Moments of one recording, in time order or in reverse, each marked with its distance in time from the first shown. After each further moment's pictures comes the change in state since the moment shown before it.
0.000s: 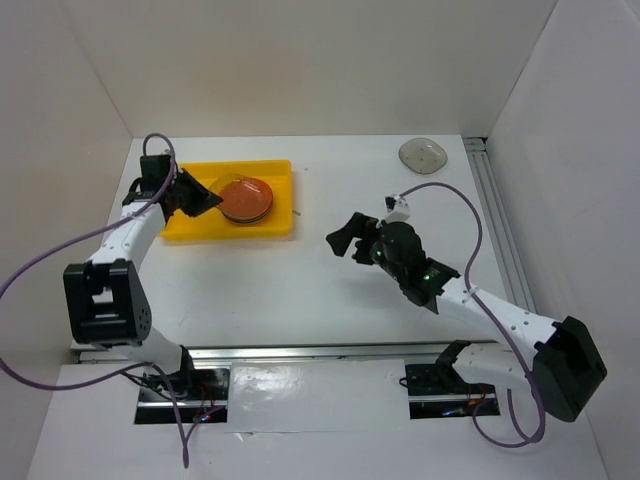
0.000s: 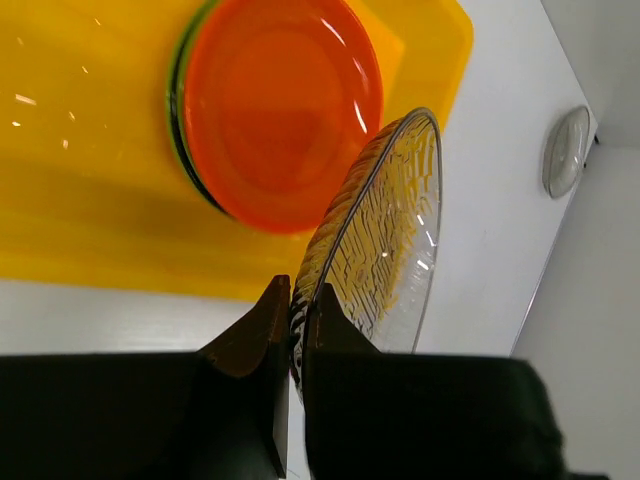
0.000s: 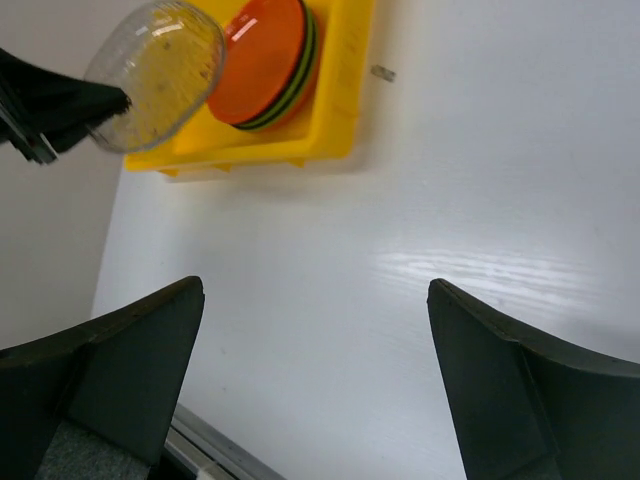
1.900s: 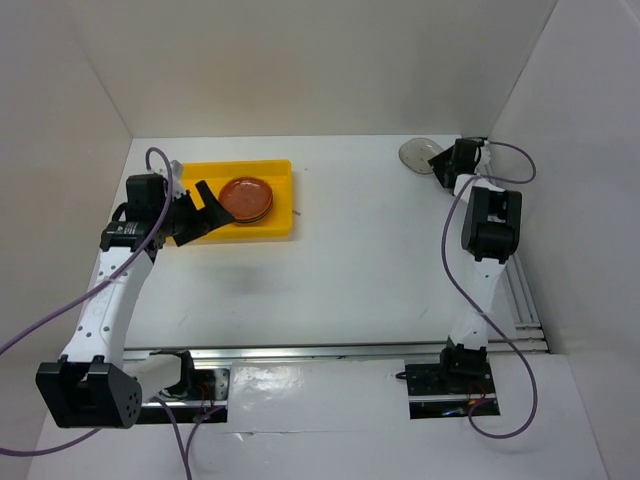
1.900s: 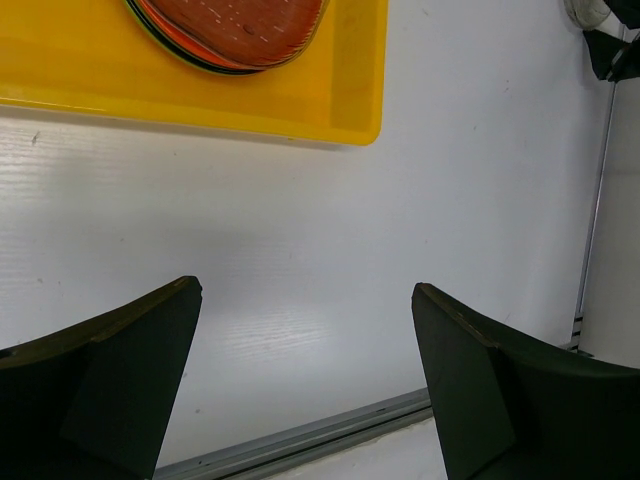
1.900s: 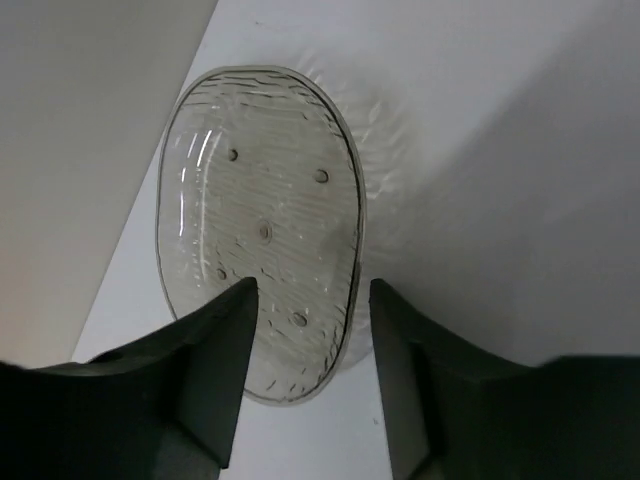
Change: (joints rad) left arm -0.061 -0.391 -0.079 -0.289 0.015 0.259; right arm -0.860 1.236 0.984 0.038 -0.166 0.090
